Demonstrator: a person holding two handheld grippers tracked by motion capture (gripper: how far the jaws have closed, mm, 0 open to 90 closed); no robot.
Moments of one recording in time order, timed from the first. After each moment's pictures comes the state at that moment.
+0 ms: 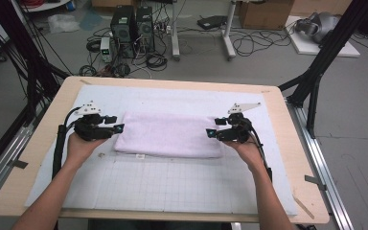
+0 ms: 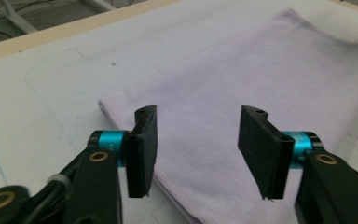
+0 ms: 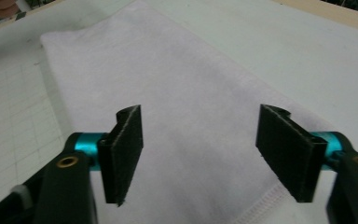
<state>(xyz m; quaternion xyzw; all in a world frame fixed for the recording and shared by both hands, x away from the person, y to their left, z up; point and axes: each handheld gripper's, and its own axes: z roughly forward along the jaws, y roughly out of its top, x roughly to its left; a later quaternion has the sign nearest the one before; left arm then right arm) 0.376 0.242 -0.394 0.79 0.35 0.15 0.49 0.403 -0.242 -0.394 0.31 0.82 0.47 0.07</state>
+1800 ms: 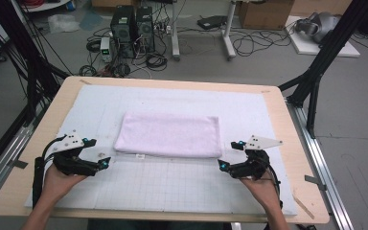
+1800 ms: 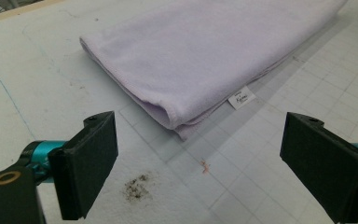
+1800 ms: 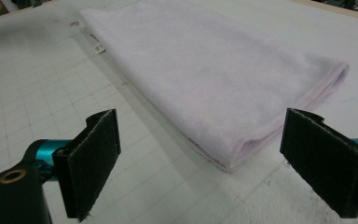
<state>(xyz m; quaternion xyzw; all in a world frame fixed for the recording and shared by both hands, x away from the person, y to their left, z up) 0.285 0.266 -0.404 0.80 0.34 0.18 0.46 0.296 -0.273 -0.408 0.31 0.80 0.49 0.13</state>
